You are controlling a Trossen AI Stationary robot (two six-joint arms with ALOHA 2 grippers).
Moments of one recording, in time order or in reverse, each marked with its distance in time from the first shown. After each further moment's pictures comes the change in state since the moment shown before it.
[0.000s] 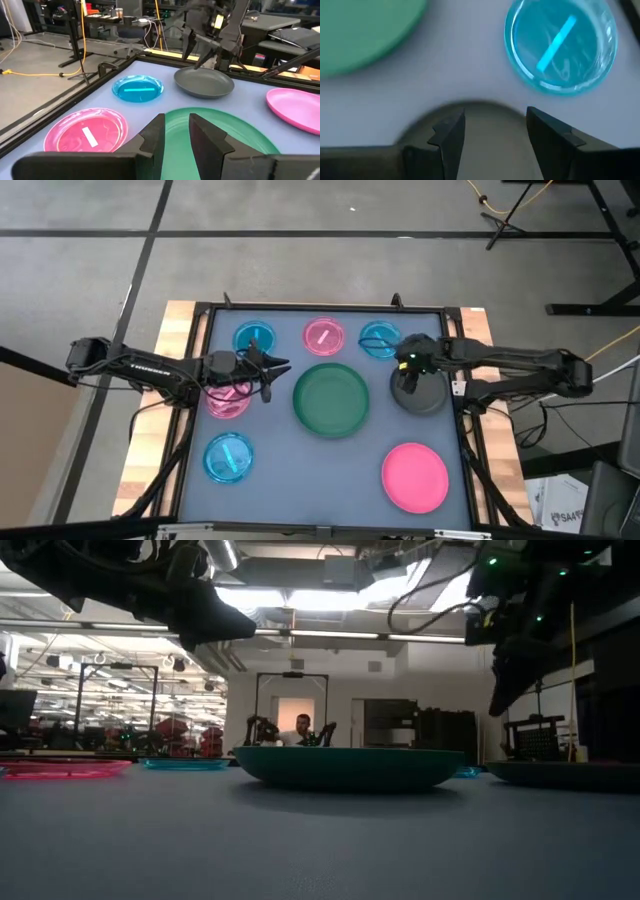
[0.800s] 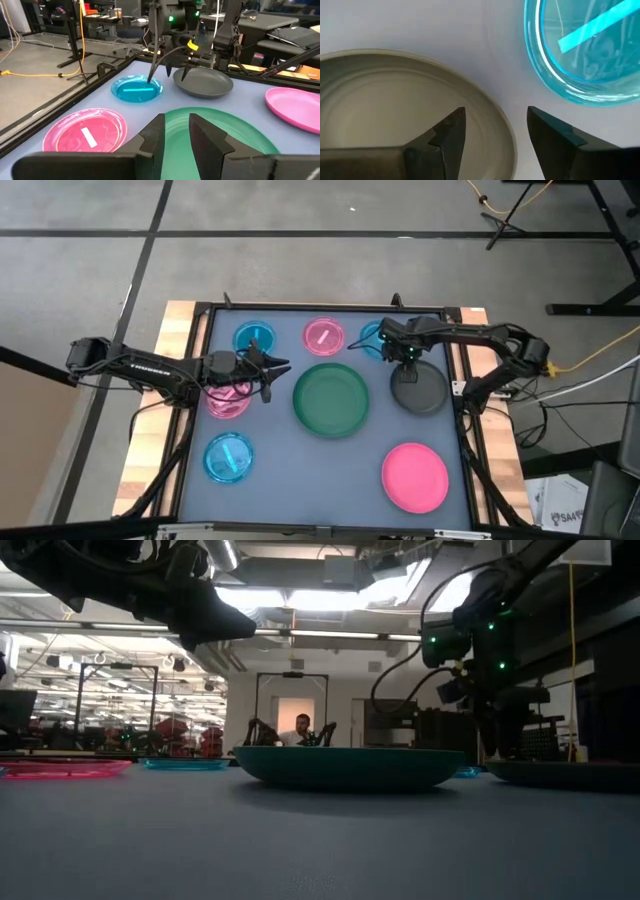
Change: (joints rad) left arm 0.002 0.000 0.000 0.000 0.007 0.007; right arm -0.231 0.435 0.167 -0.119 -0.095 -0.552
